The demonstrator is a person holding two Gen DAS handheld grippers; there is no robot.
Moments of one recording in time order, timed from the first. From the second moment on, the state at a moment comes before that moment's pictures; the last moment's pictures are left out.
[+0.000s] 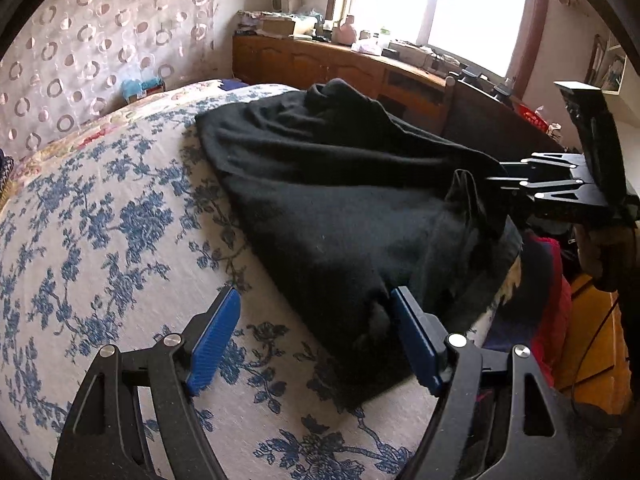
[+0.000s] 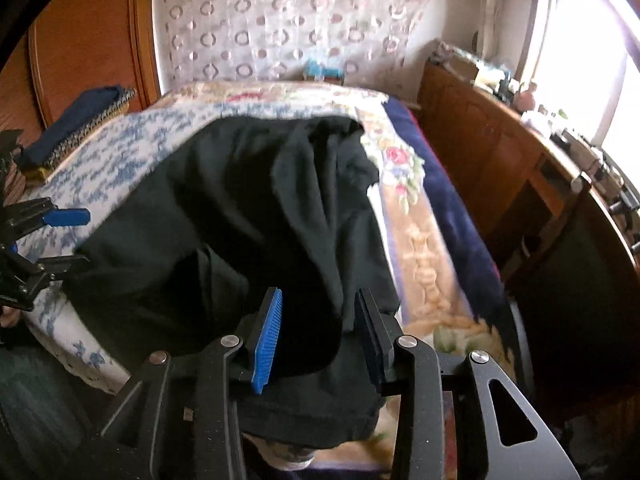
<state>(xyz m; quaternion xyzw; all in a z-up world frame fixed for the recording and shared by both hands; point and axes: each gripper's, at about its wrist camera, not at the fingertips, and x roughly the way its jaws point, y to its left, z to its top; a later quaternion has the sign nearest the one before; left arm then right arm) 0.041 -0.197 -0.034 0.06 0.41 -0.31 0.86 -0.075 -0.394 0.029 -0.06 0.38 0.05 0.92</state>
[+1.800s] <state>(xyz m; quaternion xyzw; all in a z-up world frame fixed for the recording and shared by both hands) 0.027 -0.204 -0.038 0.04 0.43 -0.35 0.83 0.107 -0.386 0.035 -0.07 0.39 0.10 0.91</state>
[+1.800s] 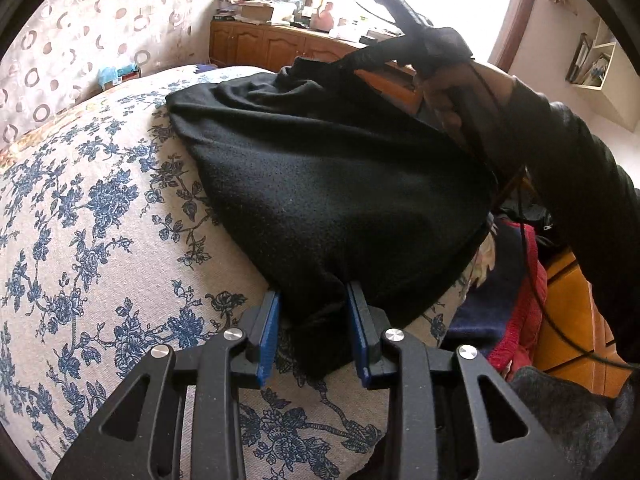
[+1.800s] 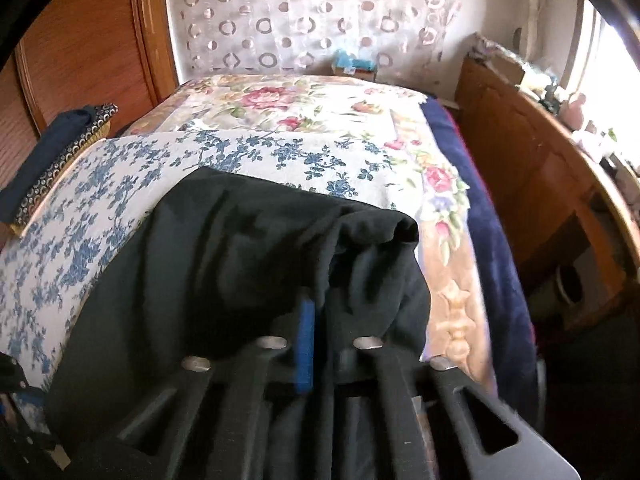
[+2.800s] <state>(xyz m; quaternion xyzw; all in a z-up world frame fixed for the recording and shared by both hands) 0.062 -0.210 0.034 0.01 0.37 -0.37 0.85 -0.102 -0.376 0.037 -0.06 0.33 0.16 0.93</state>
